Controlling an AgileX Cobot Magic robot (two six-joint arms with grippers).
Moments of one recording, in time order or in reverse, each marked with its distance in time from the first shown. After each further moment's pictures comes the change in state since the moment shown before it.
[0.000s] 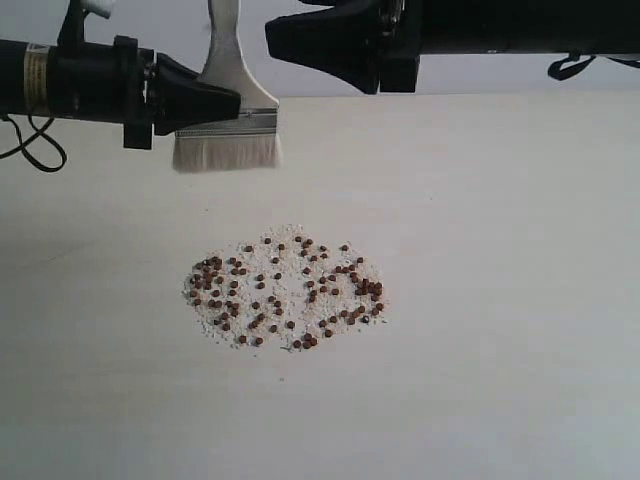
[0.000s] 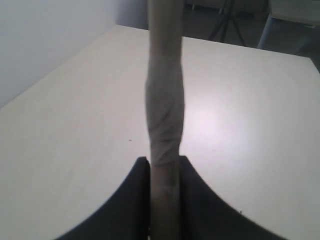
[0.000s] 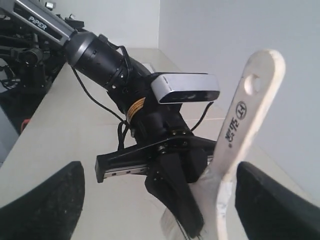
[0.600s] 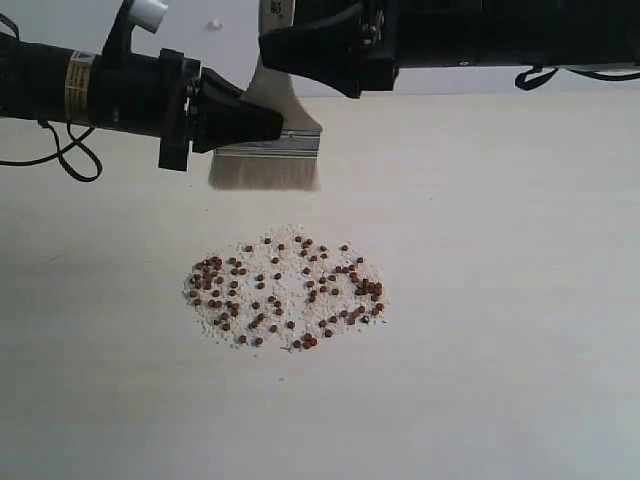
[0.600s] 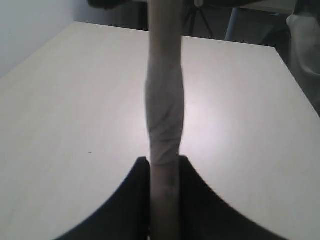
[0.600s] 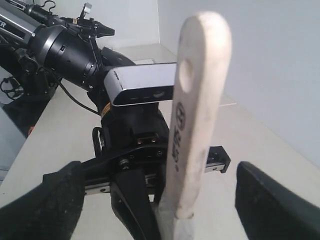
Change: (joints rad) left arm -0.097 0.000 0.000 0.011 -0.002 0.002; right arm 0.000 0.119 -0.073 0.006 0.010 0.073
